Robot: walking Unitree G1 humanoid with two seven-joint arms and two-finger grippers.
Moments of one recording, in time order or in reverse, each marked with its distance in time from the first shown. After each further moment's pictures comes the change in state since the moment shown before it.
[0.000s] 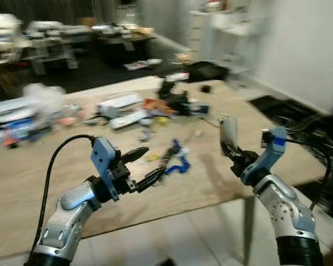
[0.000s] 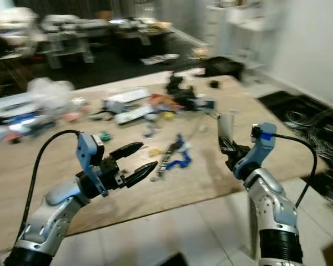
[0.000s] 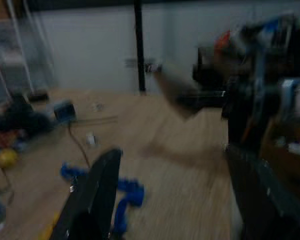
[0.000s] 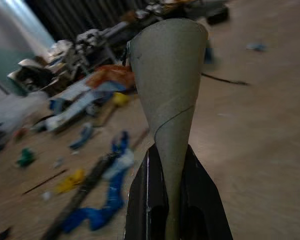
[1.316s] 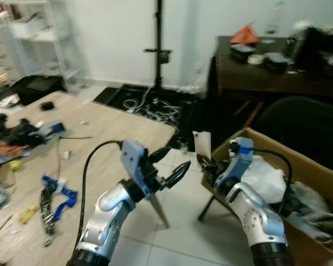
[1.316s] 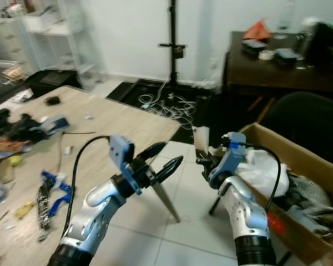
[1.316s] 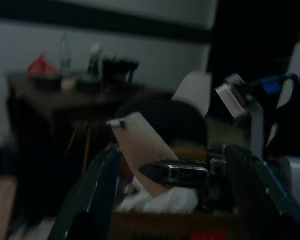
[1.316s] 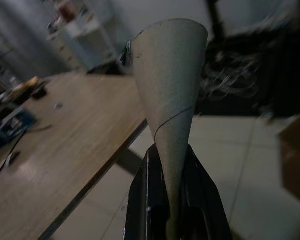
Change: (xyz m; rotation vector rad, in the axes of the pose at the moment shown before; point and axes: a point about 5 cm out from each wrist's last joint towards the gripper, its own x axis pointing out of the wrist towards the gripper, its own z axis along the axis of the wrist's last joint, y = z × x) left arm 0.053 -0.020 -0.018 -0.122 -0.116 0.083; right arm 0.013 0.045 -0.043 0.013 0.079 0.055
